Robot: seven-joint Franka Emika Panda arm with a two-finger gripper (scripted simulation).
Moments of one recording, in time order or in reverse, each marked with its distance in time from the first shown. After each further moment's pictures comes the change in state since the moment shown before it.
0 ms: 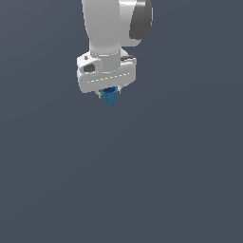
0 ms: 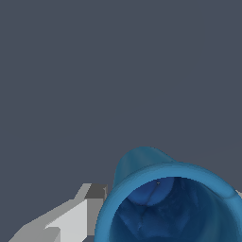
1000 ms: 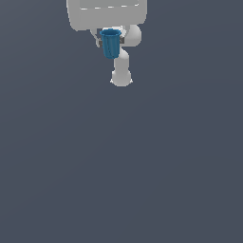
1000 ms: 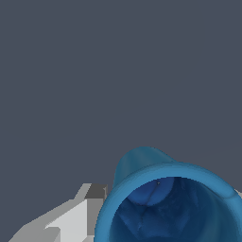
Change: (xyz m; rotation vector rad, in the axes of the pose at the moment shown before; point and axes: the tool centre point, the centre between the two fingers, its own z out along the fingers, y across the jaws) arm -0.021 -0.025 -0.168 0.000 0.000 0.000
